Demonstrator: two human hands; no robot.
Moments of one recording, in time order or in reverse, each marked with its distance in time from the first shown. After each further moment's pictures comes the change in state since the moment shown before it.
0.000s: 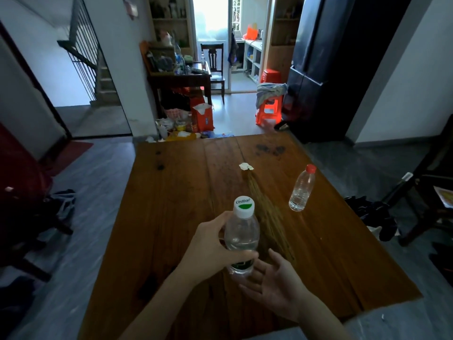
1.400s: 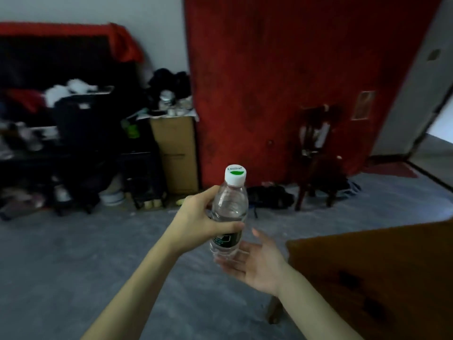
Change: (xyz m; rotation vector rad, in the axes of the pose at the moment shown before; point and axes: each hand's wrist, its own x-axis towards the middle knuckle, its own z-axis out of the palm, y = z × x) left_hand -0.381 0.174 0.002 0.375 1.390 -0.756; right_hand -0.115 0.234 0.165 -1.148 -0.919 0.715
